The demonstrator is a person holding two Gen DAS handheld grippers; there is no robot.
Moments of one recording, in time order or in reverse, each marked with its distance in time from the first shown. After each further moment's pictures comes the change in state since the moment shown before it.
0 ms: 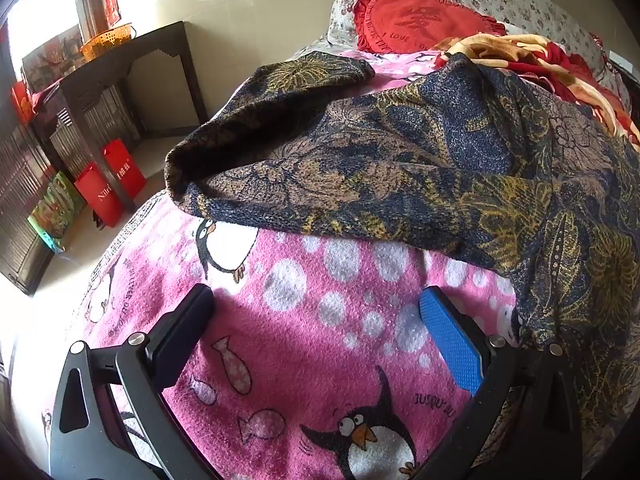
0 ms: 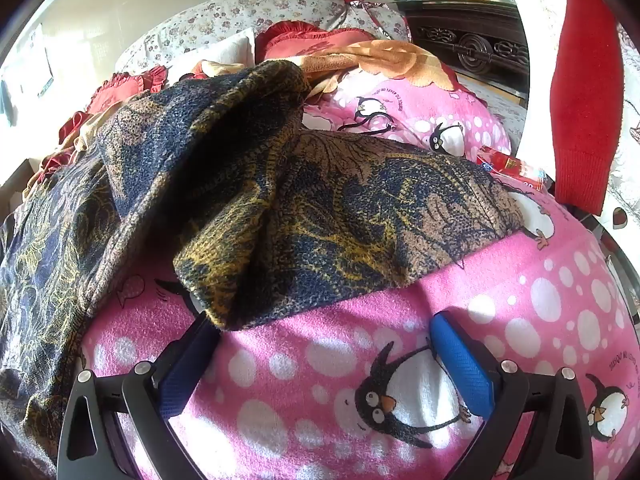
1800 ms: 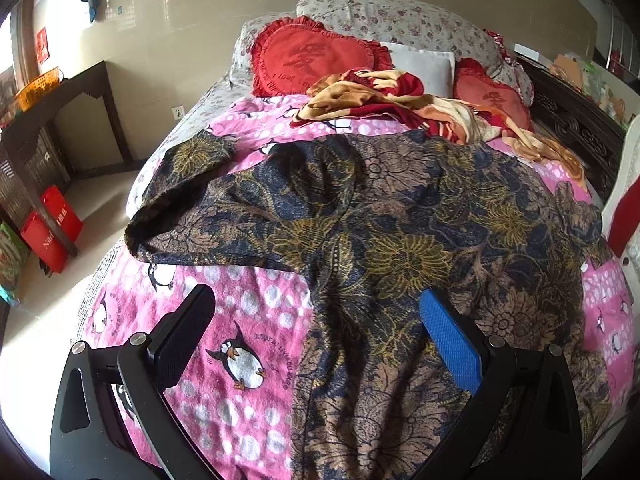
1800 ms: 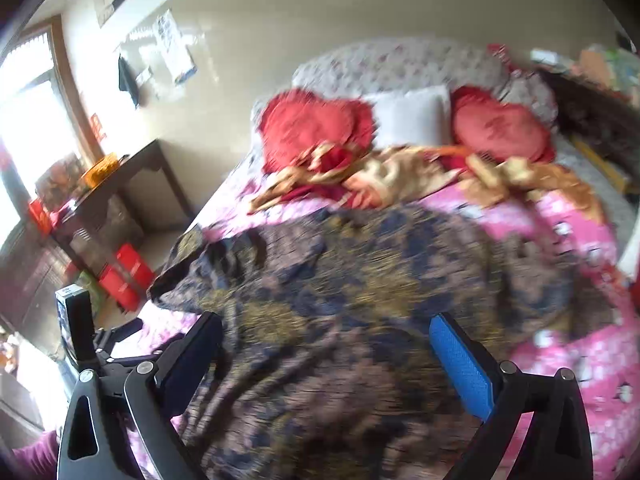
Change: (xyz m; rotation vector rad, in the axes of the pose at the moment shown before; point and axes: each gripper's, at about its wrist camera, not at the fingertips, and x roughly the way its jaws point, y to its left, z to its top) left arm -0.140 -0.052 0.020 0.148 -0.039 -0.283; right arm -0.213 0.305 0.052 -0.166 -0.003 0.396
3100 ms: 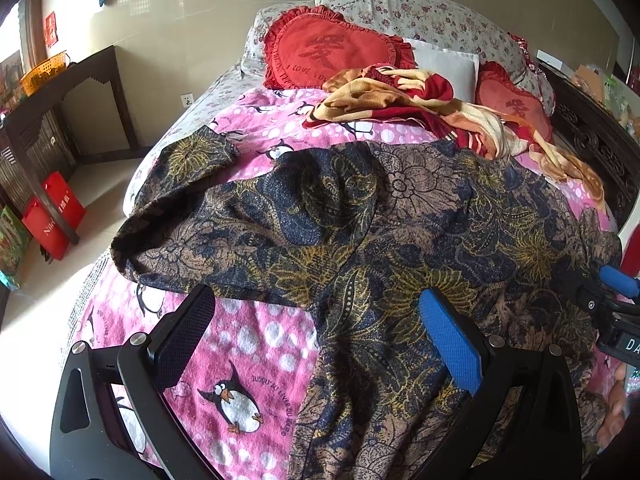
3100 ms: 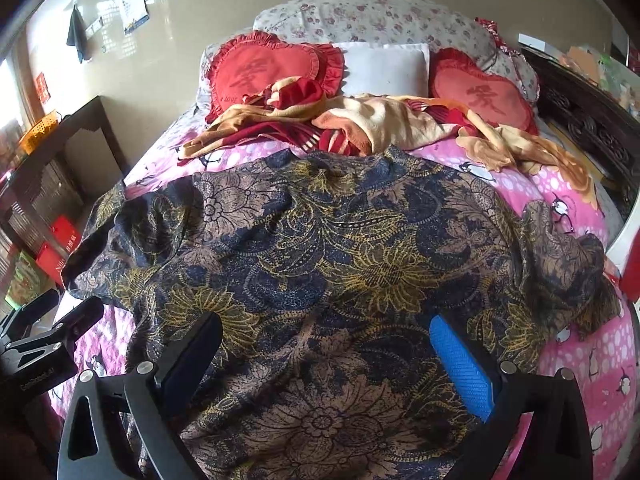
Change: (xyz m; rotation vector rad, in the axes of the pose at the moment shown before) left arm 0.039 0.003 0.031 -0.046 0.029 0.027; right arm 0.117 0.006 -0.017 -0.019 0.117 -0.257
